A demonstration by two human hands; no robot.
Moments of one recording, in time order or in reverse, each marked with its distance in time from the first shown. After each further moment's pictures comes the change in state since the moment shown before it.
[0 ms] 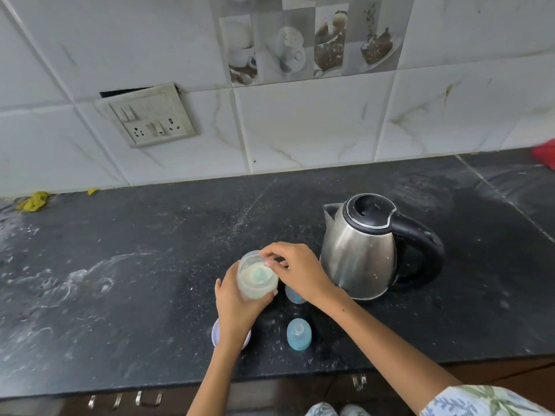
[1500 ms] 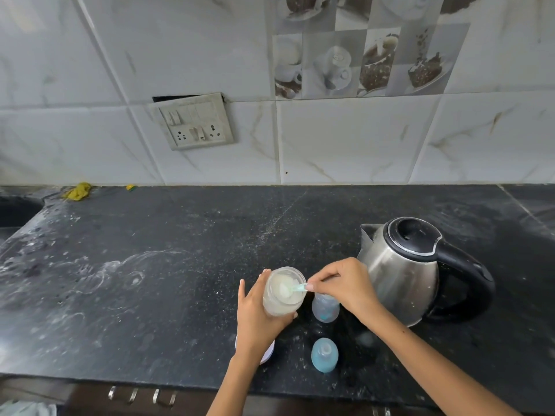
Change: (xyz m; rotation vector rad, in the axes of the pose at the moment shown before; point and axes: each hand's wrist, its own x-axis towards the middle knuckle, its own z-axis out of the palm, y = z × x) left_hand 0.001 -0.016 -0.015 0.021 -0.079 0.096; right_hand -0.005 -0.014 -0.026 0.095 0.014 0.338
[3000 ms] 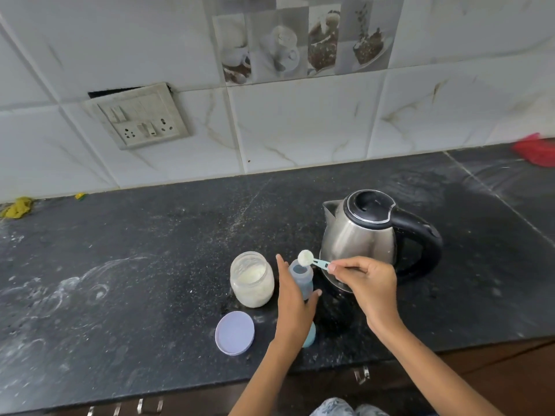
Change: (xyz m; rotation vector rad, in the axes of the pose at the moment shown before) left_hand -0.024 0.065 0.069 -0.318 -0.268 -0.072; right_hand -0.066 0.029 -0.027 0.459 0.493 0.116
